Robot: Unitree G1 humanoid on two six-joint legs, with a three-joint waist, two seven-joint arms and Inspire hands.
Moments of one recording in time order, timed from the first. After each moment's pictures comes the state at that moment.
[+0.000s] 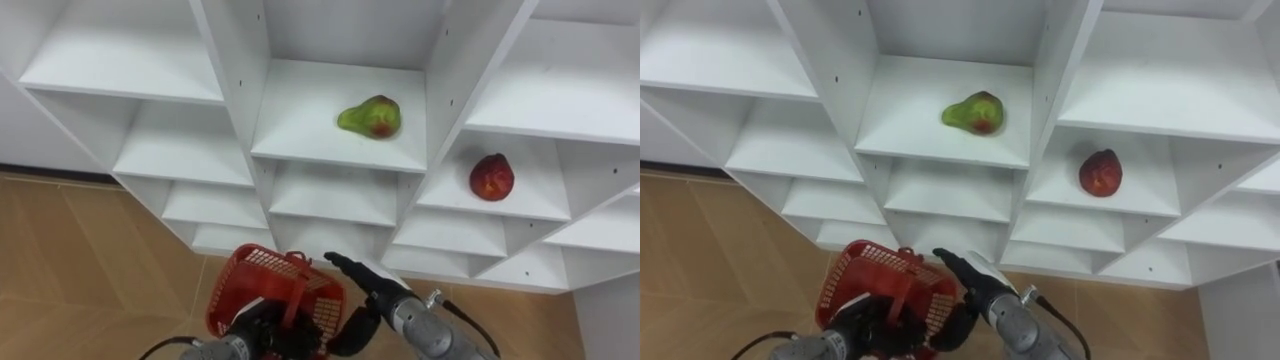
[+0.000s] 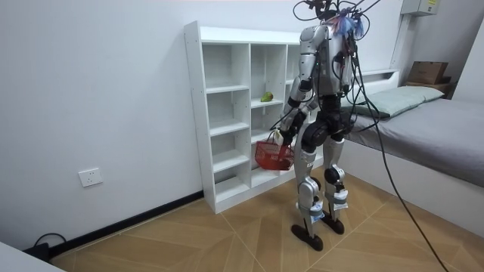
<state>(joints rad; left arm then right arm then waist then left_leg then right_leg) -0.15 0.18 -0.47 0.97 -0.27 -0.02 -0.18 -0.16 -0.19 0.60 0.69 -0.19 0.00 0.05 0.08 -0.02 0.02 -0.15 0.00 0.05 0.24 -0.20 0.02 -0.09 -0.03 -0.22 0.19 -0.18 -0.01</state>
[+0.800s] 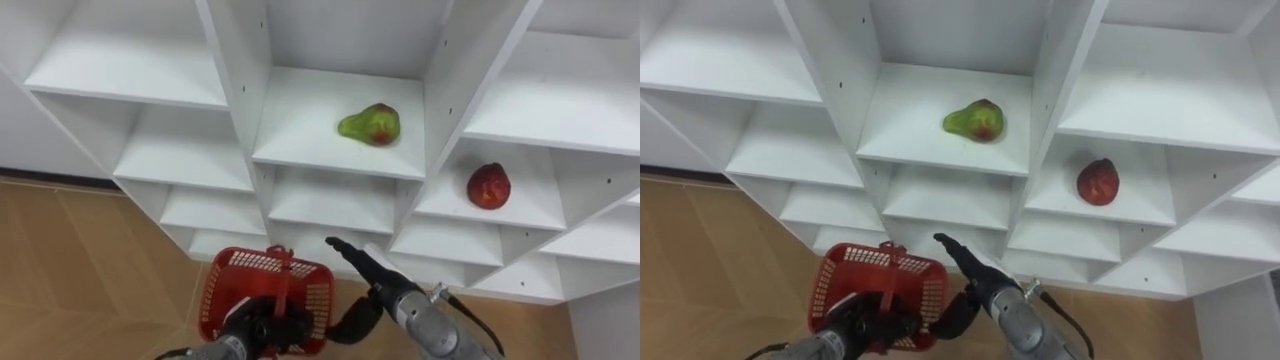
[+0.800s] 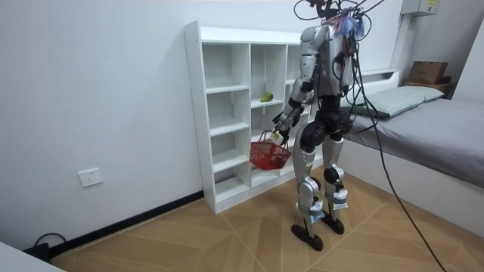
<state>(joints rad) -0.13 0.16 -0.40 0.99 -0.51 -0.02 -0.09 -0.10 -0.26 0.61 0.47 -0.22 -0.01 0.00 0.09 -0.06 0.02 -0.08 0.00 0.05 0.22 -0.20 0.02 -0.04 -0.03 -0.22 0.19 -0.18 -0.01</state>
